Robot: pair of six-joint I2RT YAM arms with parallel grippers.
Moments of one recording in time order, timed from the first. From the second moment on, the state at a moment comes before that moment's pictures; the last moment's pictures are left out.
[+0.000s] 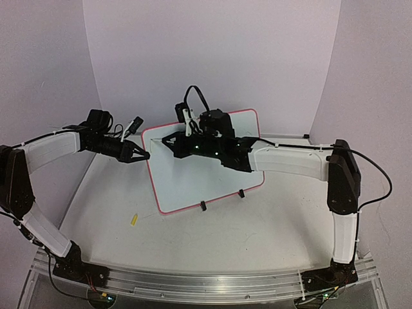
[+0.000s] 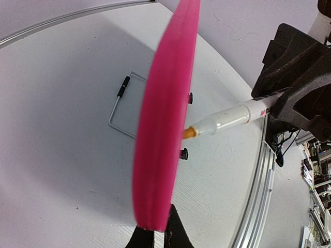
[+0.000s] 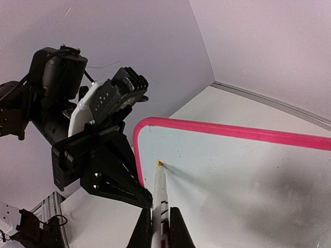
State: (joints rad) left arm -0.24 1.52 1.16 -0.47 0.88 0.16; right arm 0.94 2.05 1.71 0.14 -0.11 0.36
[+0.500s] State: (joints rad) left arm -0.24 1.52 1.16 -0.47 0.87 0.16; right arm 0.94 1.99 1.58 0.16 -0.10 0.37
